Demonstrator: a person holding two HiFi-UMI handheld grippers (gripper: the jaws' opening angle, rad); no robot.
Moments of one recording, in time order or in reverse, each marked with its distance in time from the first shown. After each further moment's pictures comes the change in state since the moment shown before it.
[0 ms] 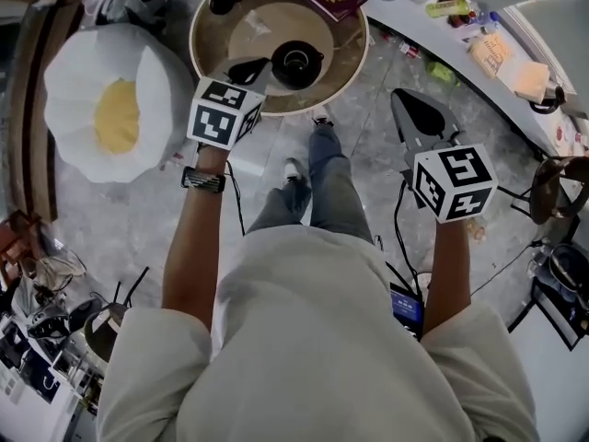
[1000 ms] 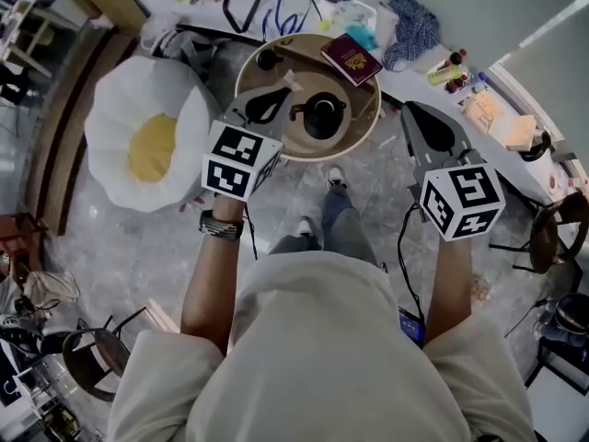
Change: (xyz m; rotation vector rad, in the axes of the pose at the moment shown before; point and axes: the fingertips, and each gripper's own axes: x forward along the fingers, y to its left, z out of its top) left arm -0.202 -0.066 0.079 0.125 -0.350 0.154; right arm -0.118 0.093 0.095 -0.172 -0.331 -0.033
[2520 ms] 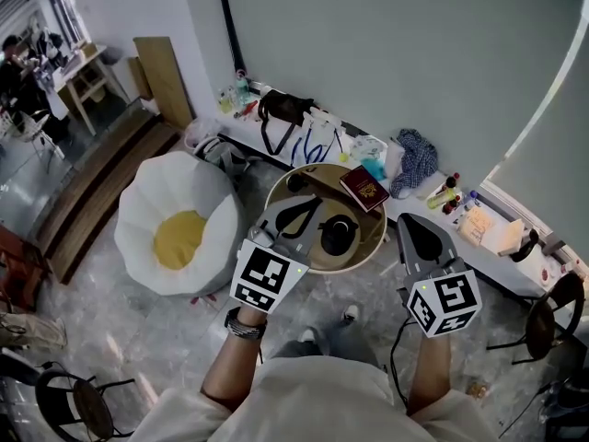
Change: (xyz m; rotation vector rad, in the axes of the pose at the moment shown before) left arm -0.139 -0.034 0.128 0.120 -0.301 0.066; right arm -0.074 0.077 0.106 -0.062 -0.213 0.001
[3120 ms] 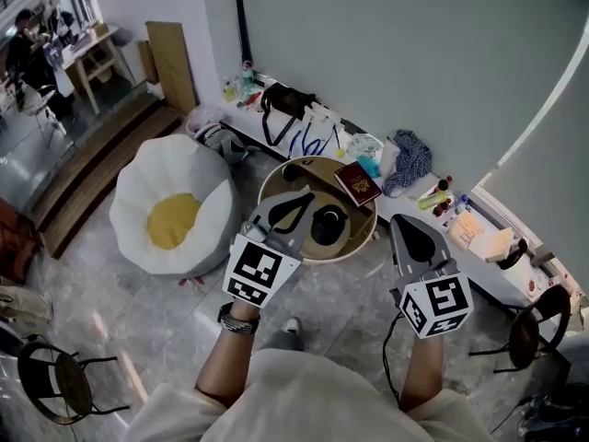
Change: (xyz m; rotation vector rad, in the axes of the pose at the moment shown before) left arm -0.031 -0.036 0.013 -0.018 -0.006 0.065; right arm -0.048 0.014 0.007 -0.067 0.000 0.066
